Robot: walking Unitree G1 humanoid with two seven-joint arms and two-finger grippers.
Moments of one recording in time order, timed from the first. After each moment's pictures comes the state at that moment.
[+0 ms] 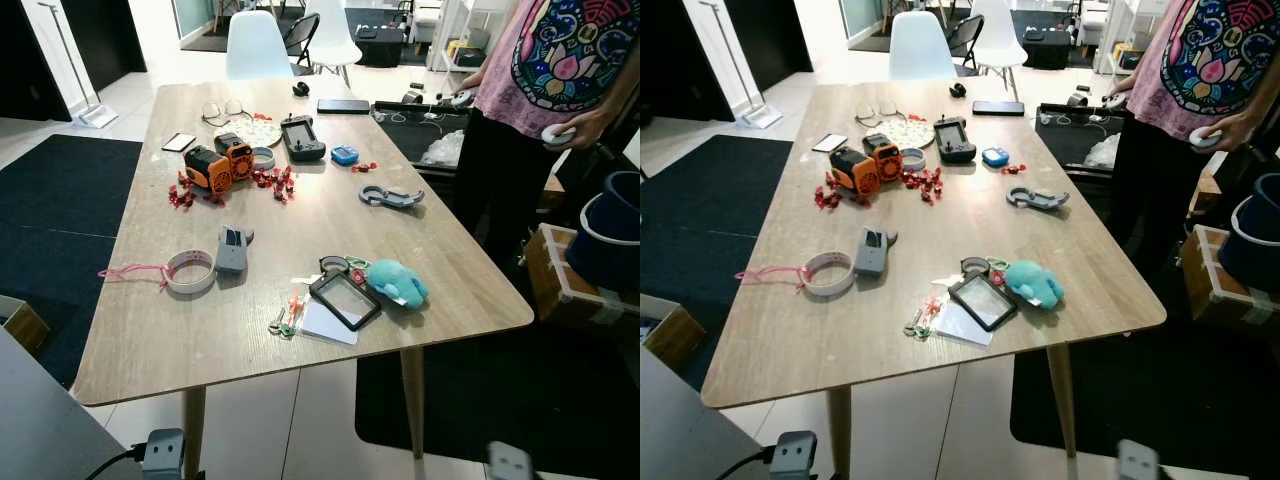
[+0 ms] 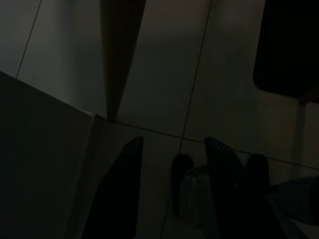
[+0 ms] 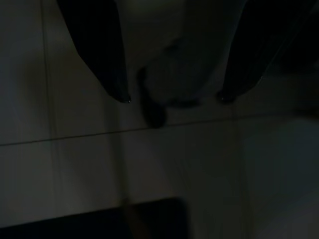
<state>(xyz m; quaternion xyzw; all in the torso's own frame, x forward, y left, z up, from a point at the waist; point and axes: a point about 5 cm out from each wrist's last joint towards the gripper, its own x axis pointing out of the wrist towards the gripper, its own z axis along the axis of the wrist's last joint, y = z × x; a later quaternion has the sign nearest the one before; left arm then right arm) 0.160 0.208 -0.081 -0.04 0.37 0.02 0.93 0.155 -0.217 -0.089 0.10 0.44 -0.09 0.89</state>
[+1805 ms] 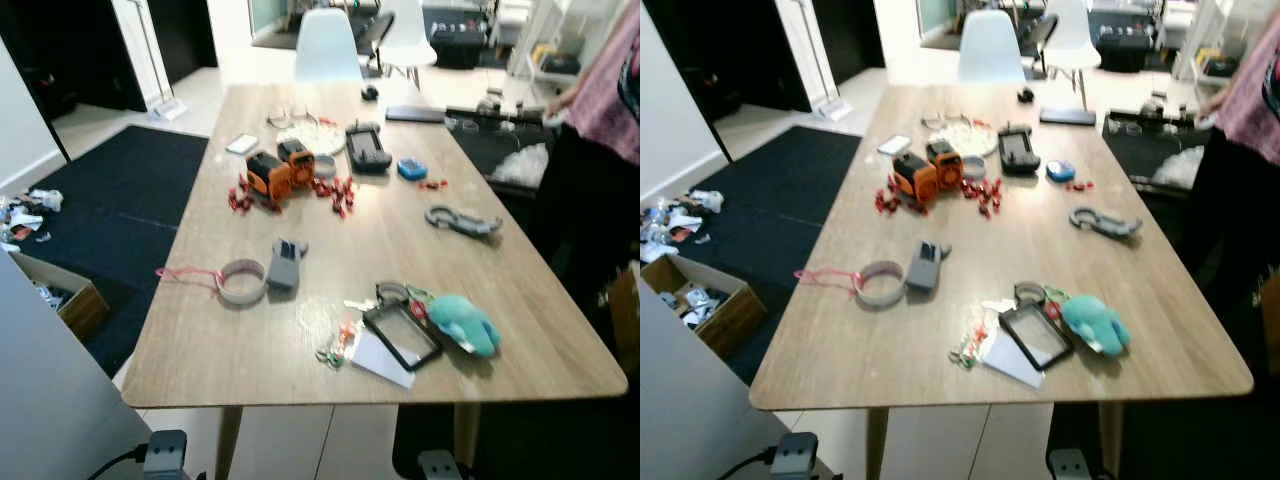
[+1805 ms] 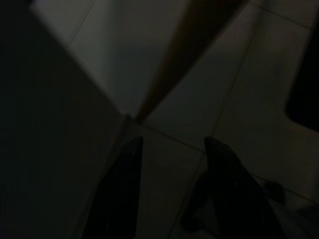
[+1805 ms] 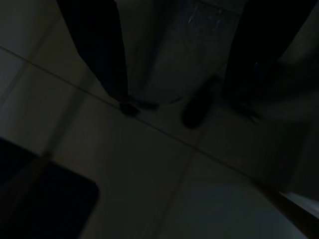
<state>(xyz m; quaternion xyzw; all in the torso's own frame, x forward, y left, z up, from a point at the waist) 0.153 0.212 -0.083 -0.04 0.38 0.03 0.93 0.149 -0.175 -0.097 0.01 0.47 0.07 0.88</state>
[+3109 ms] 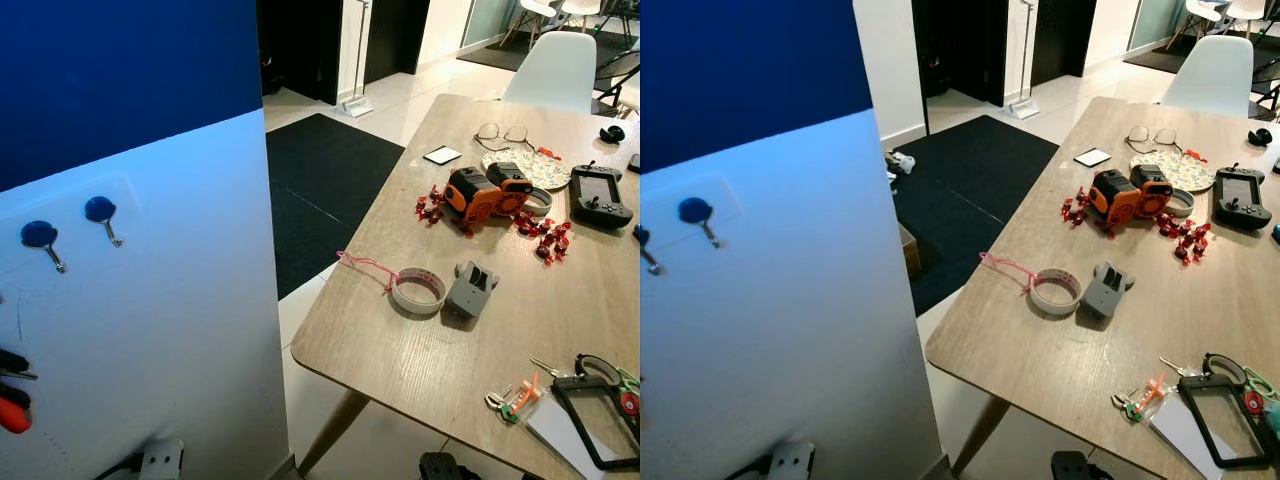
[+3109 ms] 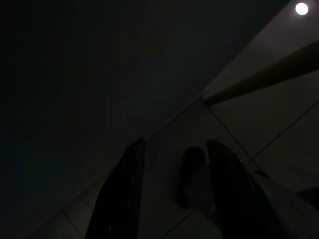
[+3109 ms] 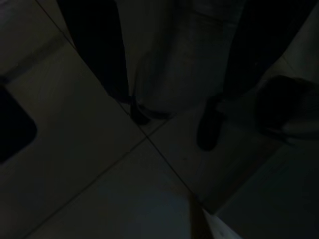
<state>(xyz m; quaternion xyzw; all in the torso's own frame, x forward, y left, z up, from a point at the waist) 0.148 0.210 -0.085 -0.04 0.38 0.02 0.93 0.140 -0.189 -0.098 0.03 0.48 0.04 0.88</state>
